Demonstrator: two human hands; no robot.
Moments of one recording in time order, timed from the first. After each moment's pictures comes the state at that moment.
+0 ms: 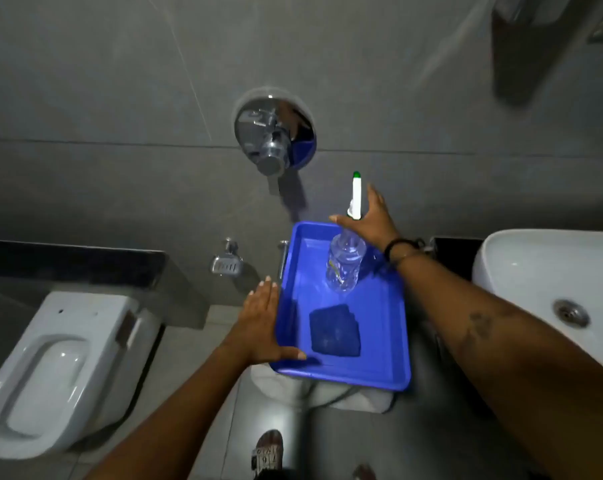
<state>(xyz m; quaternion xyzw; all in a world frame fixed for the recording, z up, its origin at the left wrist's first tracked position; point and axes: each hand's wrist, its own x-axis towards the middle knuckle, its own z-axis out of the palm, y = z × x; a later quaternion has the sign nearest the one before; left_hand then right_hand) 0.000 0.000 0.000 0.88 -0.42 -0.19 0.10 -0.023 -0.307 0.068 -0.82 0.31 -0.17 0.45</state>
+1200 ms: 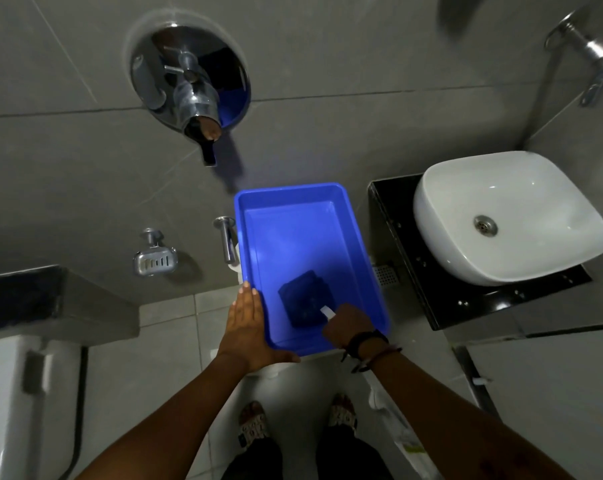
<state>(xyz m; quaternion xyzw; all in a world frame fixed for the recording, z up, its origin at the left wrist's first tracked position) 0.010 0.000 -0.072 0.81 -0.48 -0.31 0.11 -0.139 -0.140 -0.002 -0.74 0.55 0.19 0.33</state>
